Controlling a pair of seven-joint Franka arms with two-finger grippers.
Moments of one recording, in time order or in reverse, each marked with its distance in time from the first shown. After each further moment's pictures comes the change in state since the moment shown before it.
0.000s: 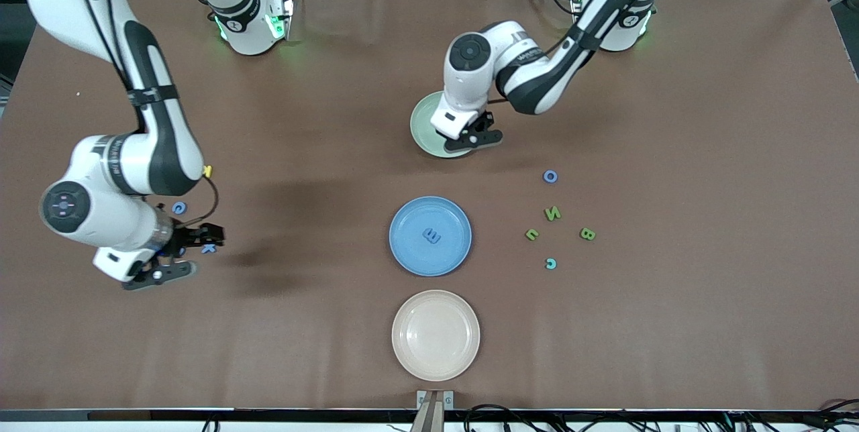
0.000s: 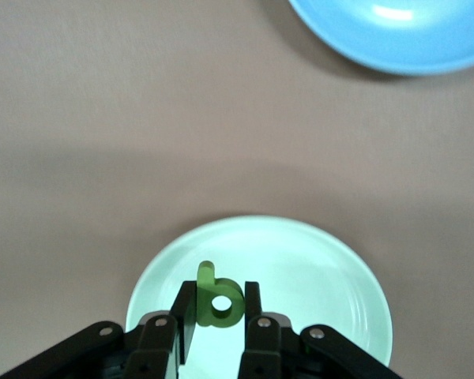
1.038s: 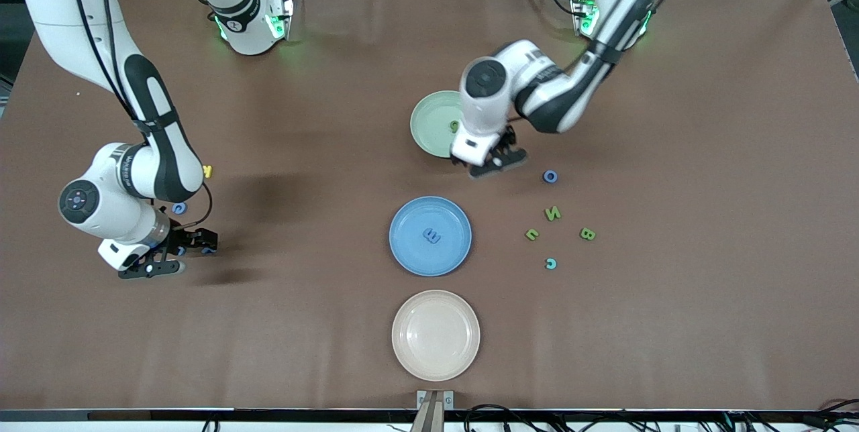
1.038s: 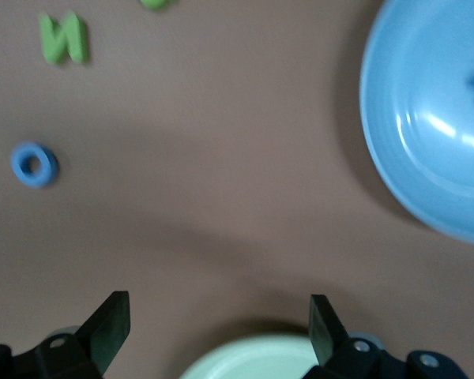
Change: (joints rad) left arm 0.044 0.023 0.092 0.074 0.027 -0.063 -0.032; right arm -0.061 0.074 -0.012 -0.195 0.086 0.330 0.004
